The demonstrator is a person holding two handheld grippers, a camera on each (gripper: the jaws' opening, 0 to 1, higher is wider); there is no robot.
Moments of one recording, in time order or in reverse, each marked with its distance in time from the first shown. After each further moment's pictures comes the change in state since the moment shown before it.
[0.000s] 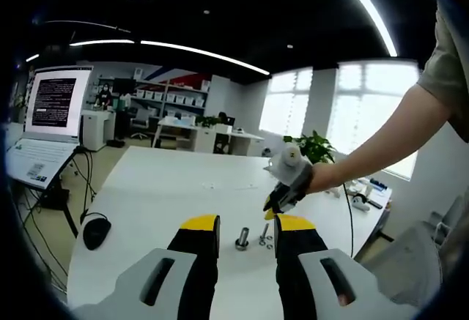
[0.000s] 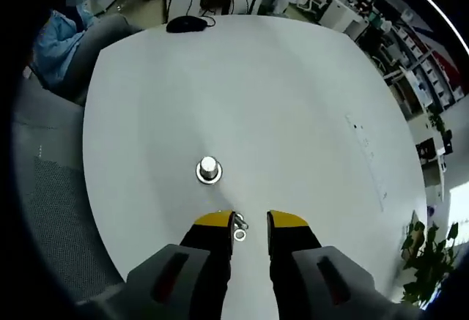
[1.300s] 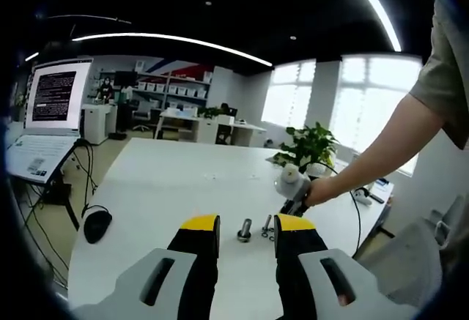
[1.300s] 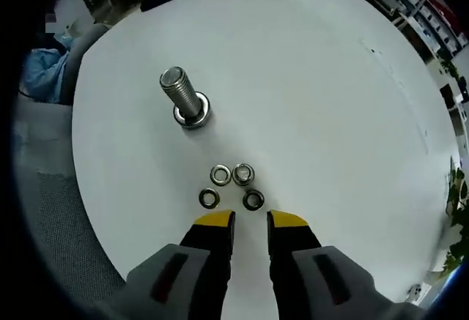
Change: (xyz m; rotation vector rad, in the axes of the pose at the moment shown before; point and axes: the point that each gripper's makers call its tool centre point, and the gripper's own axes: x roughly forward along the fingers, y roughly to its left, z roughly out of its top) left arm 0.004 0.004 -0.012 -0.007 0.053 0.015; right arm 0.060 0.019 -0.071 0.197 0.131 0.143
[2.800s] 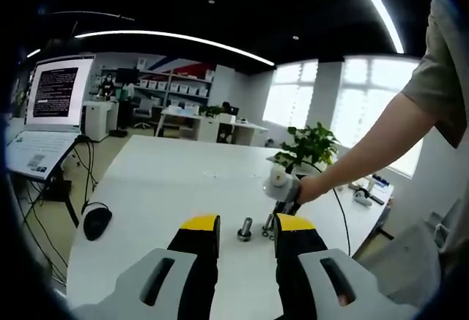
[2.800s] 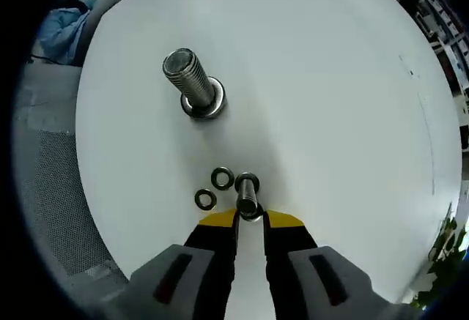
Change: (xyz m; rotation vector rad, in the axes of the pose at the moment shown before) left arm 0.001 0.002 -0.002 -0.014 0.009 0.005; right arm 0.011 -0.001 0.008 -0.254 0.145 0.058
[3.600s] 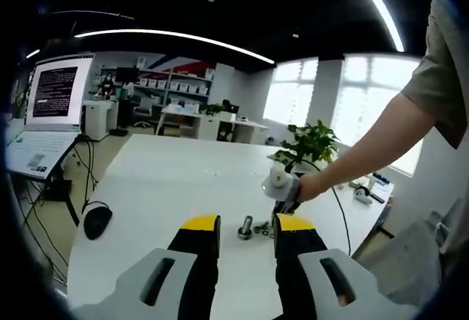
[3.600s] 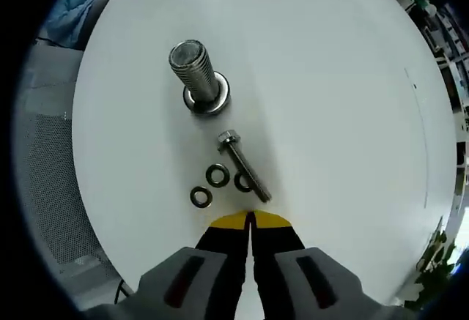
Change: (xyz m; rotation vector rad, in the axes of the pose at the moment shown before) left arm 0.000 0.001 -0.002 0.000 0.007 0.003; right arm -0.002 -0.003 0.000 -0.039 0.001 -0.032
